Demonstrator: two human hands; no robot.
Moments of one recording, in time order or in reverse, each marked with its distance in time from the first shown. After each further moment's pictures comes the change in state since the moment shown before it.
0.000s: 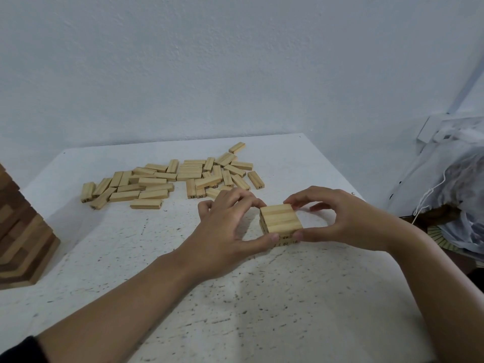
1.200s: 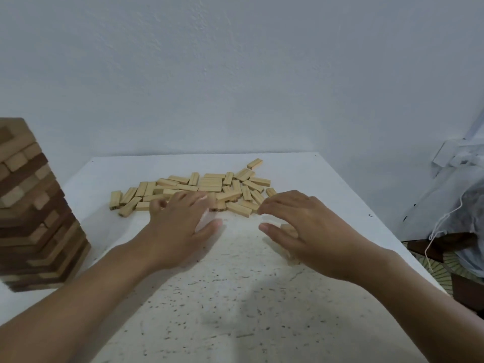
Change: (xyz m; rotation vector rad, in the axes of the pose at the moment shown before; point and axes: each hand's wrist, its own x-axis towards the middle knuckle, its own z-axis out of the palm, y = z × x) left_hand -0.020 -0.052 -0.075 0.443 -0.097 -0.261; right_hand 0.024 -0.082 0.036 -0.444 0.176 -0.155
